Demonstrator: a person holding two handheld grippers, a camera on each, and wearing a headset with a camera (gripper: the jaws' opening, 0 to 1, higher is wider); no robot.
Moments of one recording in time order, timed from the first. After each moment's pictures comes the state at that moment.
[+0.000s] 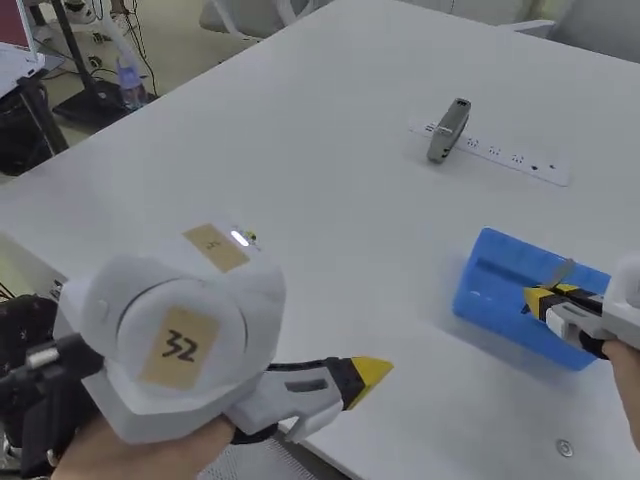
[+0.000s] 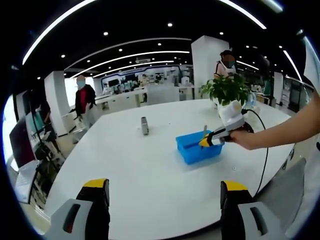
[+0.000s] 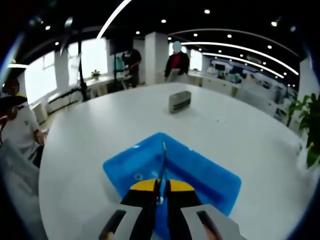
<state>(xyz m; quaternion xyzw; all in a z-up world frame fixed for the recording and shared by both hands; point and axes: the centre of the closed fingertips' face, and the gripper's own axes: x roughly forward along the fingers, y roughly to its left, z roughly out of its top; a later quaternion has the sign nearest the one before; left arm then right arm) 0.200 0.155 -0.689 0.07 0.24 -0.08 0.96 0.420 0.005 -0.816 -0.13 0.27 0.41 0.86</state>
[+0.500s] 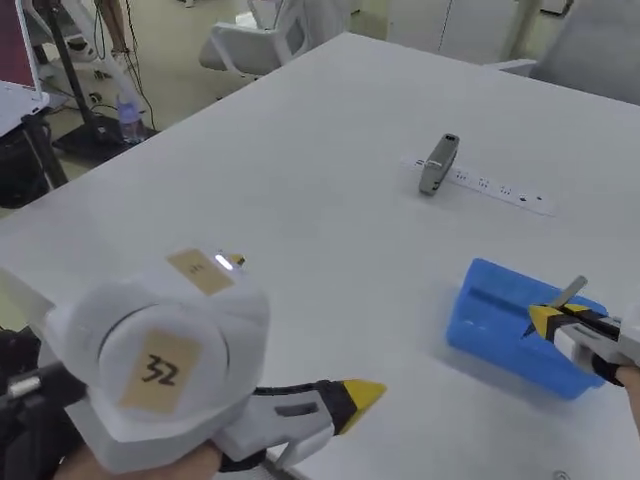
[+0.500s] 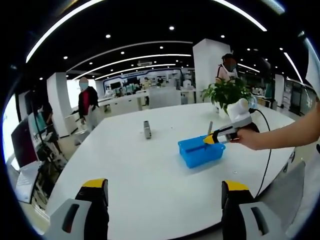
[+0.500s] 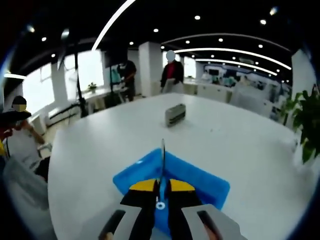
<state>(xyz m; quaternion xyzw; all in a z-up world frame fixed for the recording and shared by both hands) 0.197 0.162 -0.677 0.07 0.23 -0.07 0.97 0.411 -0.007 -0.770 -0.09 0.23 0.40 0.88</state>
